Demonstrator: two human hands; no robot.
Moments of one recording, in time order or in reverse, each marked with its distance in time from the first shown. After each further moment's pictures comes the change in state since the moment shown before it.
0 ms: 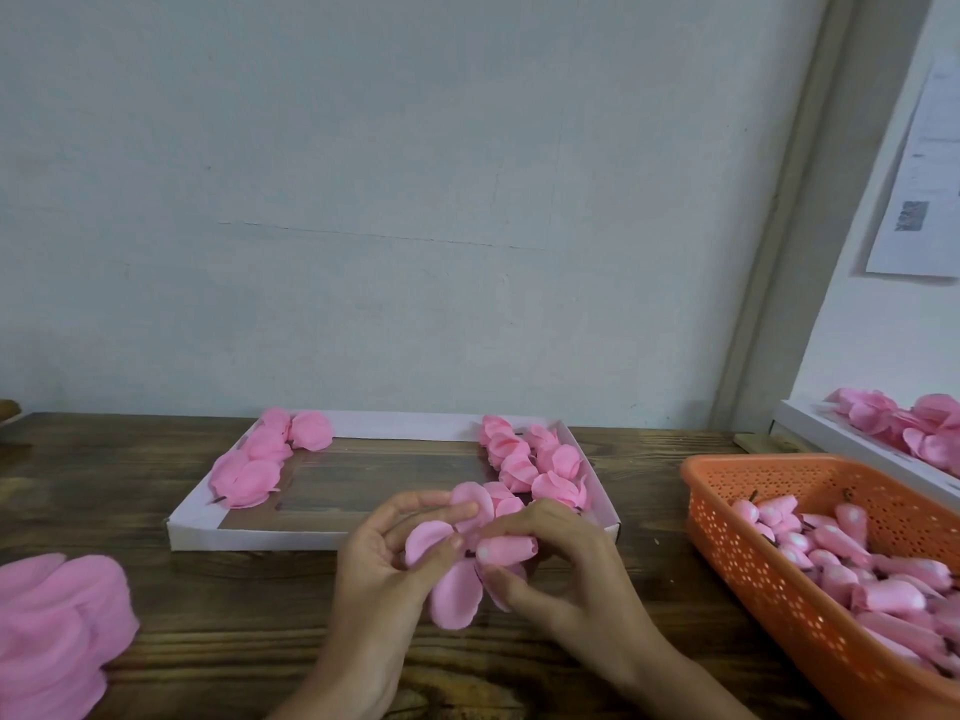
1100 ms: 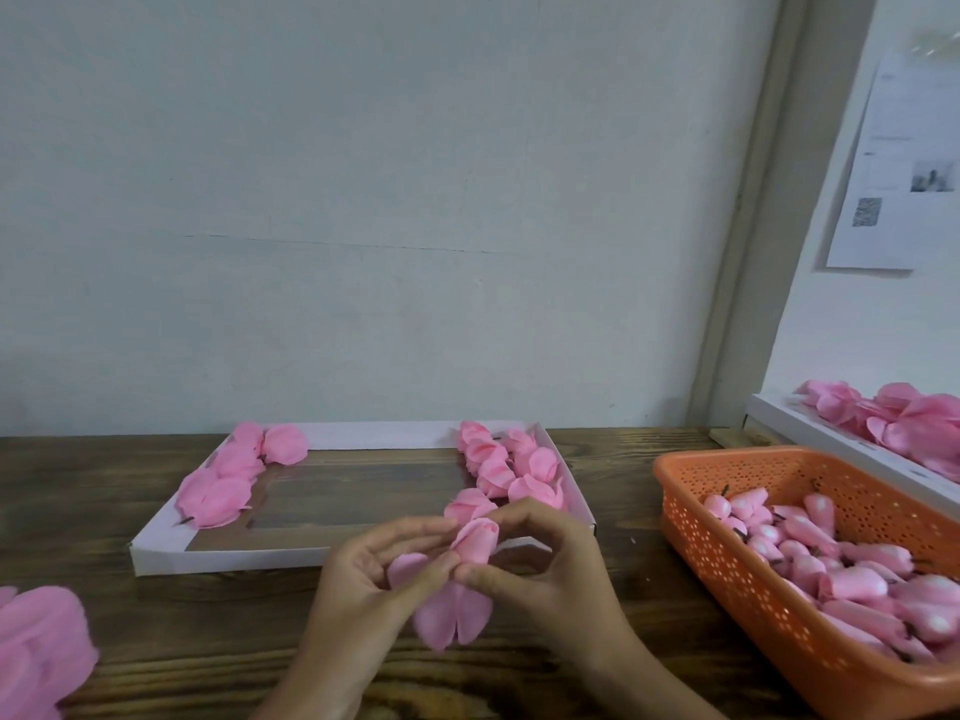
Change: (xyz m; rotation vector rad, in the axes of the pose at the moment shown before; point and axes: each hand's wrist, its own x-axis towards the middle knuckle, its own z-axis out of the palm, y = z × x) left_hand 0.002 0.010 0.004 0.162 -0.148 -0.036; right_hand 0.001 0.004 0.006 0.355 0.152 0.172
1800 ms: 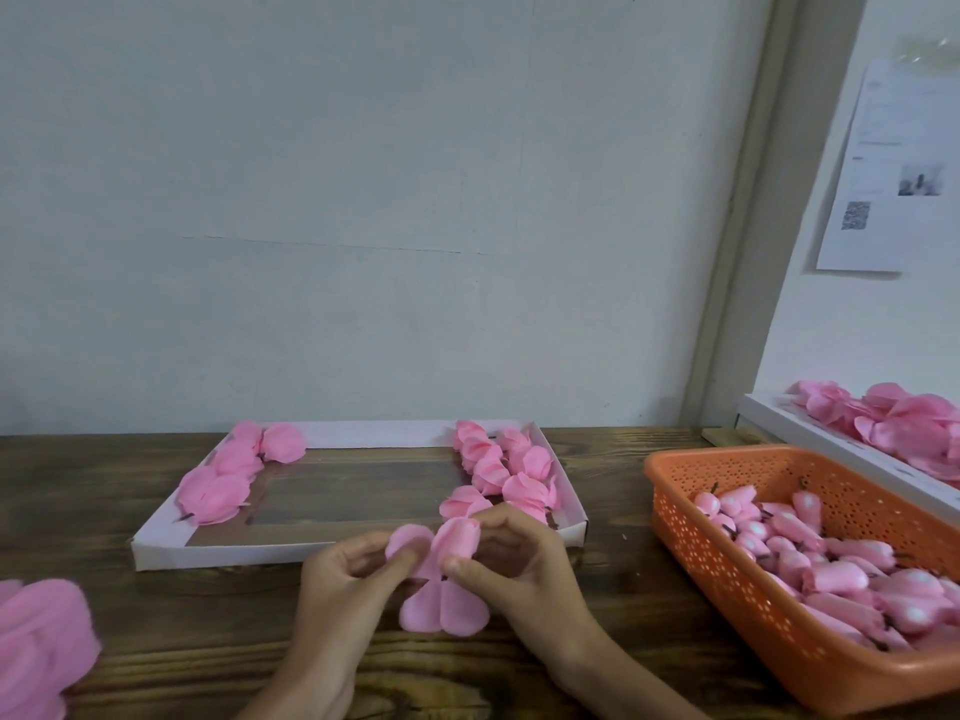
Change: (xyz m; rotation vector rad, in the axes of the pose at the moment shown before) left_hand 0.006 -0.027 -0.009 0.038 0.271 -0.170; right_hand -0.002 0.011 0.013 0.305 -0.045 0.092
